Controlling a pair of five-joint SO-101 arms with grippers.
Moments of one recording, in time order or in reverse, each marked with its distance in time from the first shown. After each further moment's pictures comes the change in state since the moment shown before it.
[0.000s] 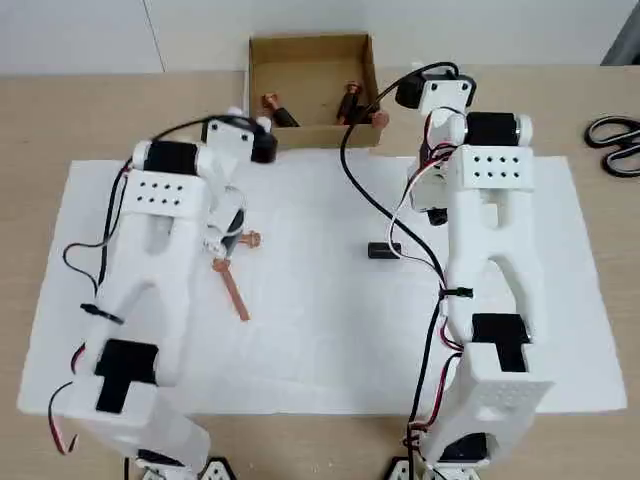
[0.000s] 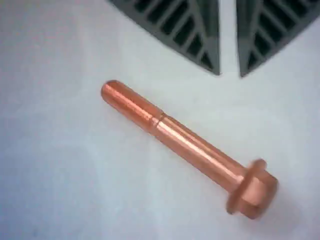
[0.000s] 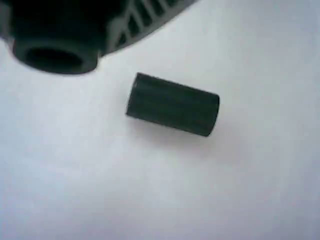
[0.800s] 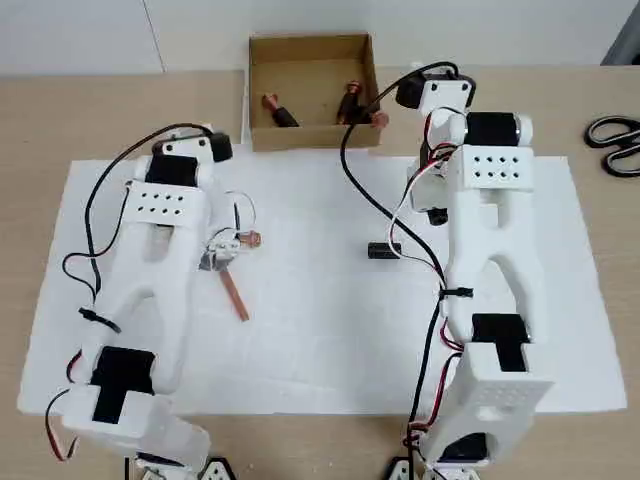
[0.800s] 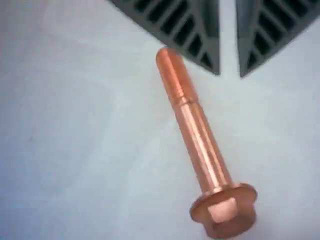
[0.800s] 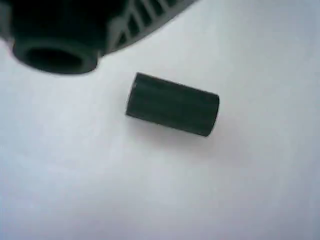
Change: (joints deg) left arm -0.4 -1.7 5.4 -5.1 34.2; right arm 0.0 0.0 0.0 0.0 0.0
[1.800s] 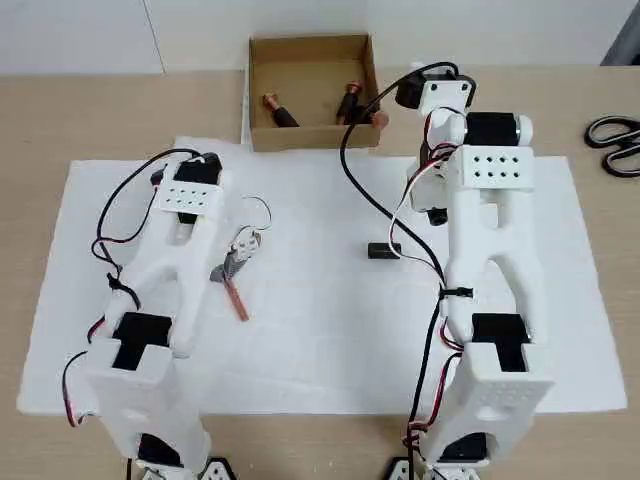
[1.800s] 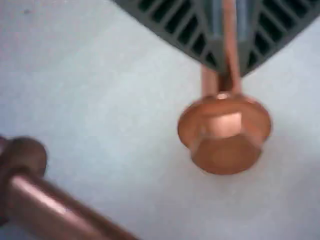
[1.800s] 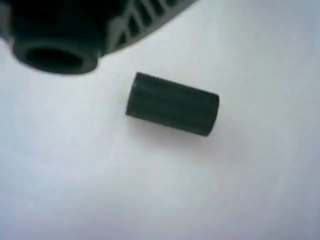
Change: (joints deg) left arm 1.2 14.9 -0.8 -6.4 15.7; right arm 0.0 0.0 0.0 0.0 0.0
